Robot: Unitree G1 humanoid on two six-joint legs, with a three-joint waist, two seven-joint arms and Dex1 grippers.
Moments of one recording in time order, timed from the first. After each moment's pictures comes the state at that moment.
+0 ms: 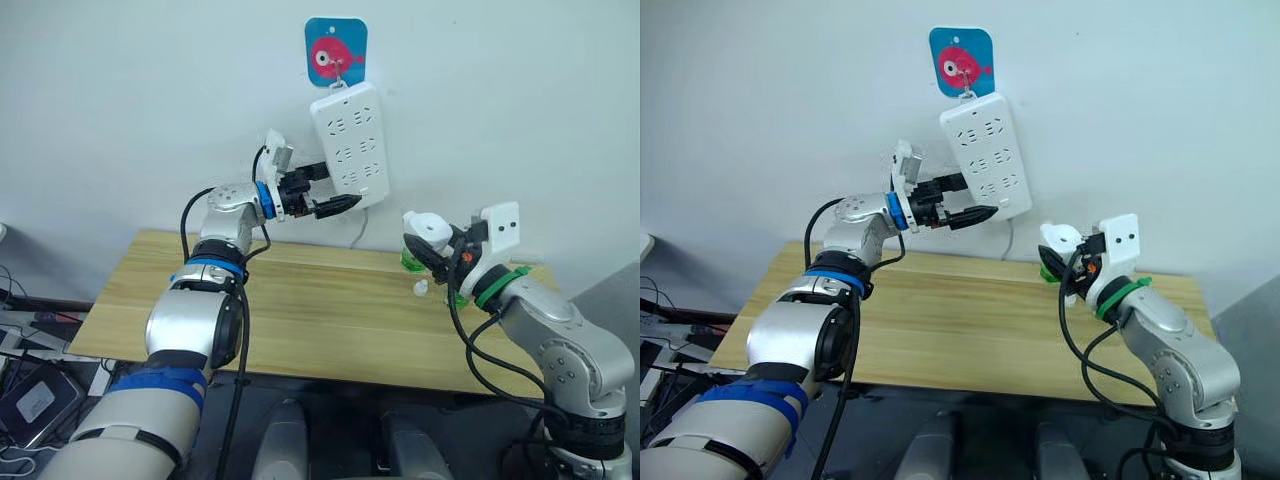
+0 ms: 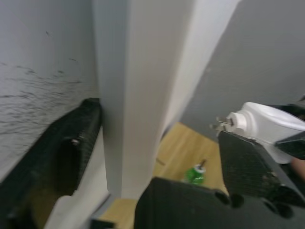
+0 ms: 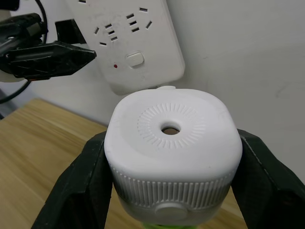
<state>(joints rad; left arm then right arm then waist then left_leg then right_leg) -1.17 0.31 0.10 1.16 -0.20 -0.12 -1.28 -0.30 -0.36 -0.15 -0.62 0.62 0.97 0.19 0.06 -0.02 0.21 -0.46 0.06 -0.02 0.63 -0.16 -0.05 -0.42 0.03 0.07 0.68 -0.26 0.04</state>
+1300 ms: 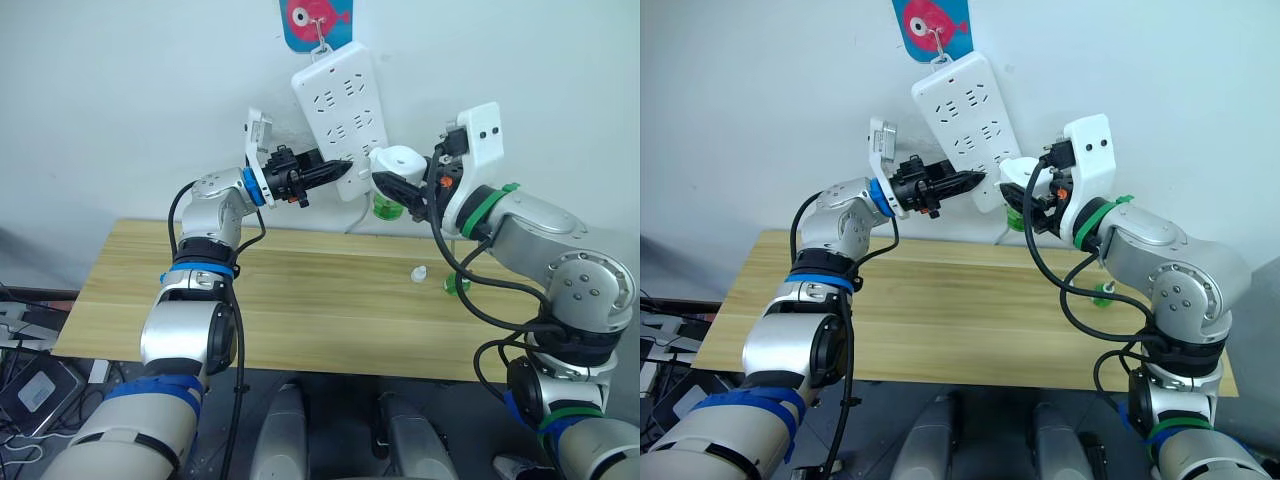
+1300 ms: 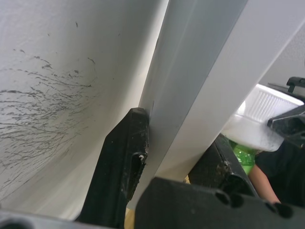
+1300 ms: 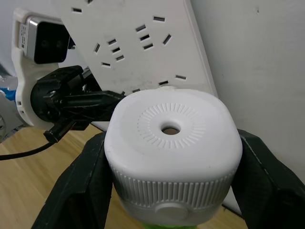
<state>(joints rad) -1.10 0.31 0.14 0.87 -0.29 0.11 -1.25 -0.79 -0.33 -0.16 -0.51 0.75 1.29 0.06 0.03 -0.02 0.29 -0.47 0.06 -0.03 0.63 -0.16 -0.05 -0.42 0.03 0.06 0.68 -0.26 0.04</state>
